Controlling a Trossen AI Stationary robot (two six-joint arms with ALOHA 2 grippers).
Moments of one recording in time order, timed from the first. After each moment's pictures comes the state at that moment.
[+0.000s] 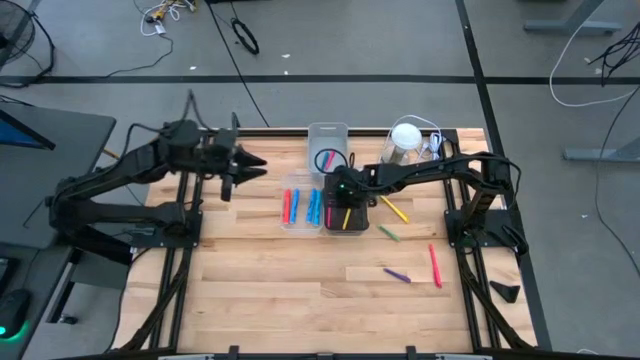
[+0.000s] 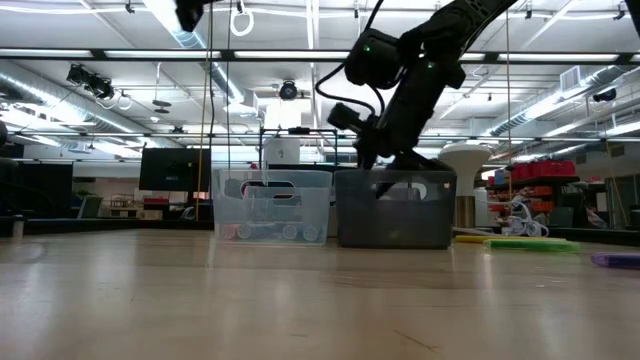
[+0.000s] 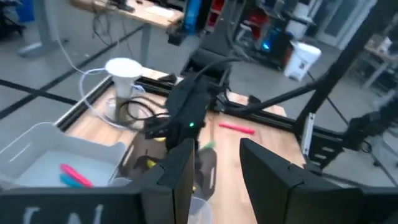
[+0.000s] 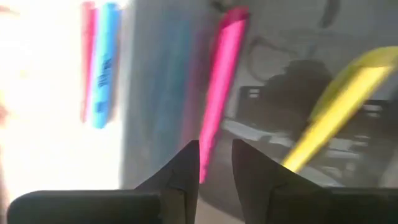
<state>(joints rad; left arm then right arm) 0.32 0.86 1.00 -0.37 0.27 -0.19 -0.17 1.78 1.13 -0.41 -0.06 1.25</state>
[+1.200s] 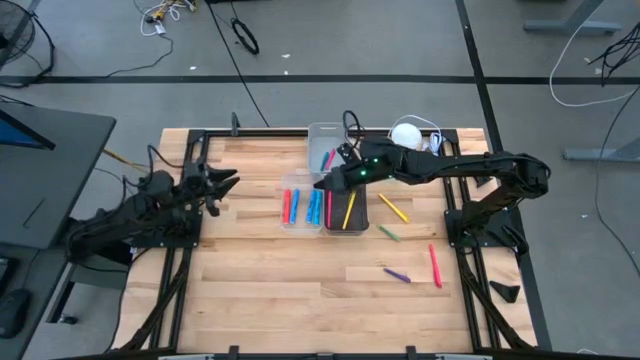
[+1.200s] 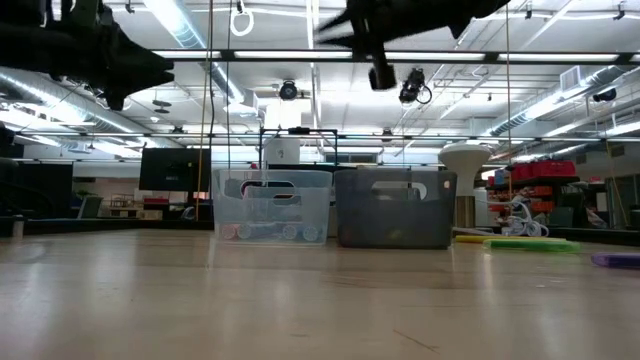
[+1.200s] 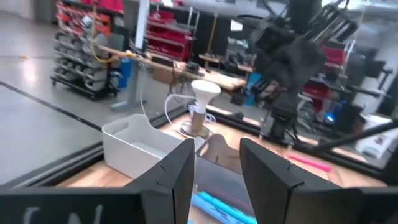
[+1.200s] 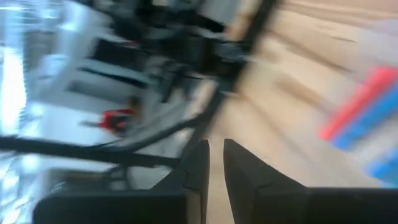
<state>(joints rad) 0.34 0.06 0.21 -0.09 -0.06 -0.22 -0.18 1.50 1.13 0.05 -0.31 1.07</state>
